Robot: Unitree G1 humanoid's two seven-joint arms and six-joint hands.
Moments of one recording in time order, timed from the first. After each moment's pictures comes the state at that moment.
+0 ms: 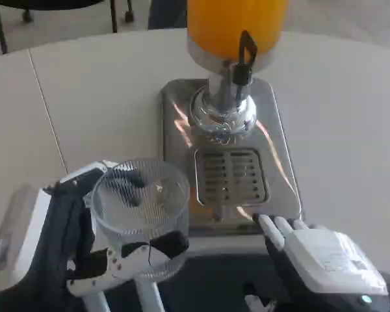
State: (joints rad) left arm 0.25 0.22 0.06 -0.57 0.48 -0.20 0.08; right arm 0.16 -0.05 0.32 -0.72 -1.47 0.23 0.64
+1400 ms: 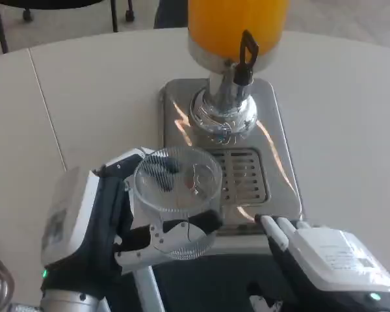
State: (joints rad) left arm 0.05 0.14 -0.05 -0.37 0.60 -0.17 0.13; right arm 0.15 -0.04 0.29 -0.80 -1.48 0.21 0.77
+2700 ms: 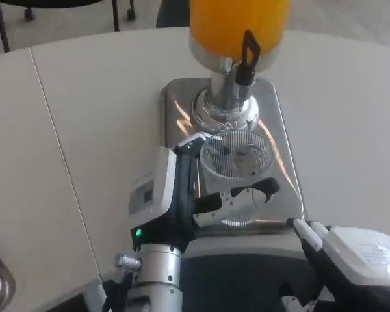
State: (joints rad) left arm -0.36 0.02 -0.26 0.22 0.72 -0.09 0.47; right arm 0.13 -0.02 0.12 -0.90 -1.46 0.15 0.98
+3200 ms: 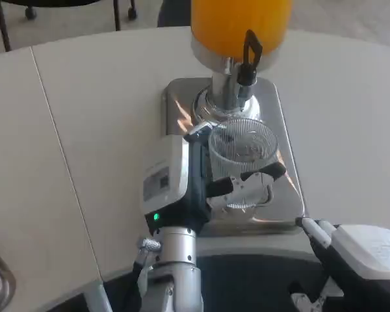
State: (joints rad) left arm -0.56 -0.02 -0.31 0.50 0.72 -0.05 0.66; right arm 0.09 -0.05 0.06 -0.89 -1.43 0.16 1.03
